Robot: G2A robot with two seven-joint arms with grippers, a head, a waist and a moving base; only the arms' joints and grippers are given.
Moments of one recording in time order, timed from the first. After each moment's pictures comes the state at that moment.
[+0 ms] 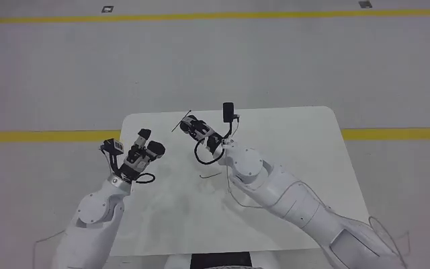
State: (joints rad) left arm 1.70 -1.16 -1.53 -1.70 -0.44 -0.33 -0.47; right arm -0.94 -1.33 0.58 -1.42 0.50 -0.02 -0.02
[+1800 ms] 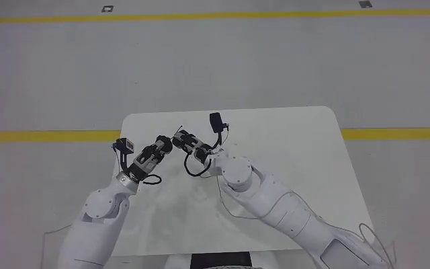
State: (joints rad) left arm 1.65 -1.15 -1.46 -1.63 -0.44 -0.32 -0.55; right arm -1.04 -1.41 0.64 -1.45 0.31 0.19 0.06
